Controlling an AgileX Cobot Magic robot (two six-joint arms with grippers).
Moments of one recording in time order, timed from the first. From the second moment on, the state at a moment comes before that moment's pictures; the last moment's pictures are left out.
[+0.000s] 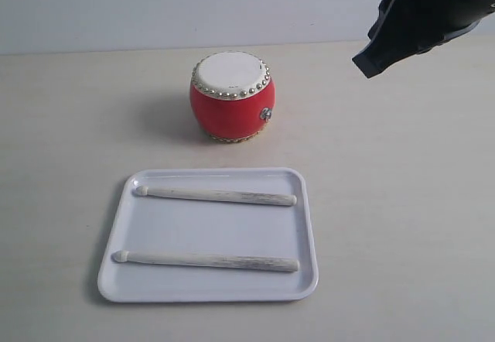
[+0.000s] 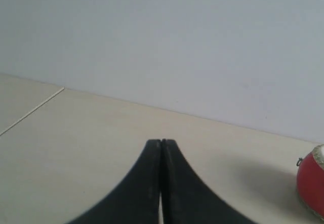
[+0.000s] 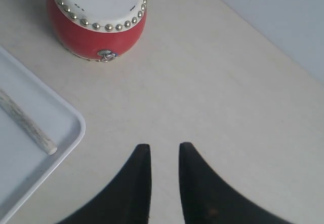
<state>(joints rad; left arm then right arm) 0.18 0.01 -0.23 -0.12 0.39 -0.03 0.56 1.32 -1.11 -0.26 0.76 -0.10</state>
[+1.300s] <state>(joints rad) 0.10 0.01 0.00 0.04 0.29 -0.21 0.56 1.32 -1.11 -0.26 0.76 -0.10</state>
